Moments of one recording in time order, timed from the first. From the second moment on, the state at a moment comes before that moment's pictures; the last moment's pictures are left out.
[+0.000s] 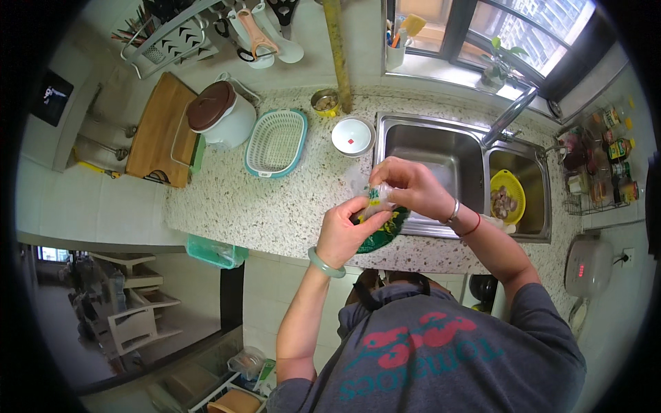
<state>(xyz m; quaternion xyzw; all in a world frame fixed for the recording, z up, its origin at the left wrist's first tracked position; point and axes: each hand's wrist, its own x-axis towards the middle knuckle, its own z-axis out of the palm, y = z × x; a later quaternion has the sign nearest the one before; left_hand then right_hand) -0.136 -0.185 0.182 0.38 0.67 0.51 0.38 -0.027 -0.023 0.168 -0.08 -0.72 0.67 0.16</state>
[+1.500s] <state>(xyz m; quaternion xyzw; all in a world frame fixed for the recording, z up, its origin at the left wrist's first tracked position) -0.248 -0.471 0.100 0.11 0.57 0.77 0.26 -0.229 -0.320 0.087 -0.01 -0.66 0.74 0.06</state>
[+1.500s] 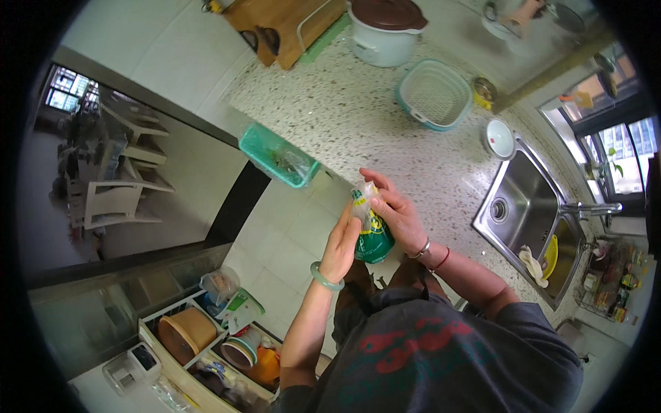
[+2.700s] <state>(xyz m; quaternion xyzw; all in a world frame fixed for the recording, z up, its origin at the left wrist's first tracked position) -0.414 -0.661 -0.034 -0.12 0.57 0.79 0.21 -0.452 -0.491 -0.068 -0.03 -0.74 0.66 -0.13</state>
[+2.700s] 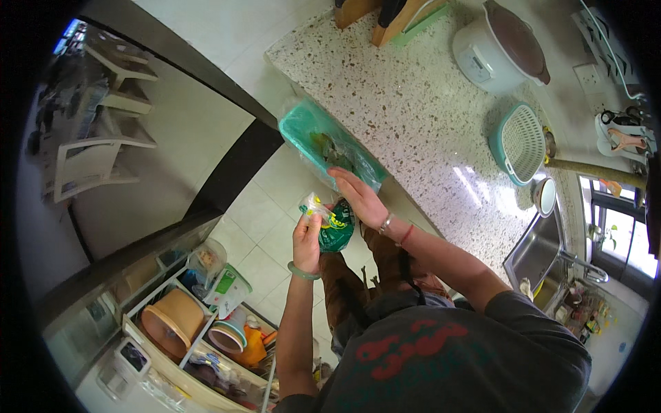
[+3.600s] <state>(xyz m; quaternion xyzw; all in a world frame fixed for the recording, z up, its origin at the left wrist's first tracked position) -0.442 -0.772 -0.087 -0.04 0.55 0.74 0.40 -0.466 -0.510 -0.140 -0.47 -0.63 0.61 0.09</state>
